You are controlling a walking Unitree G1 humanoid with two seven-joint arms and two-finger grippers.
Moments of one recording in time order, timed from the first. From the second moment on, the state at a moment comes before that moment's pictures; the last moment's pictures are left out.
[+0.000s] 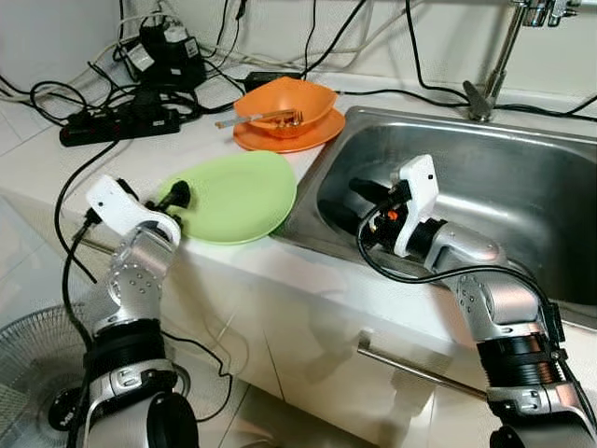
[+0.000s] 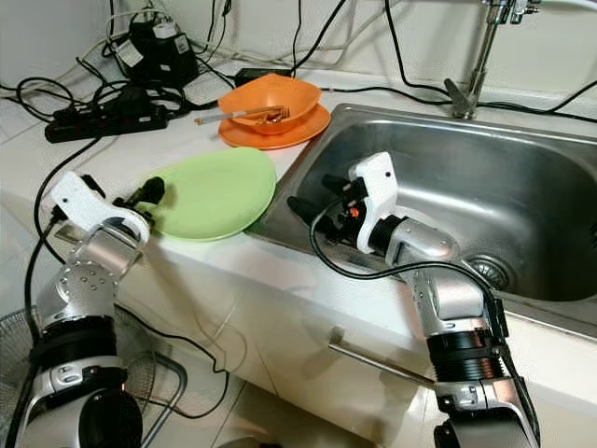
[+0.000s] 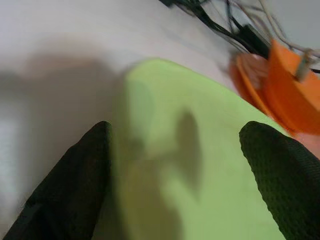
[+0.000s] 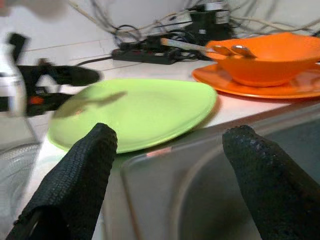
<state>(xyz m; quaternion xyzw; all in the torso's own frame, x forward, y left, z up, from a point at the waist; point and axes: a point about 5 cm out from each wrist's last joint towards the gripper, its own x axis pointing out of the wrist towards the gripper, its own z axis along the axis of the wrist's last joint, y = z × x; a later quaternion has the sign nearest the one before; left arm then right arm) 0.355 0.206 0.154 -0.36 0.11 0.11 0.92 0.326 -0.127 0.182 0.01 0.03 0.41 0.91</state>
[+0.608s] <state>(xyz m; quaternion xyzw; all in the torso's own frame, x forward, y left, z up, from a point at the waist) 0.365 0.187 0.156 -0.45 0.14 0.02 0.88 0.305 -0.135 0.185 -0.01 0.05 0.49 0.87</state>
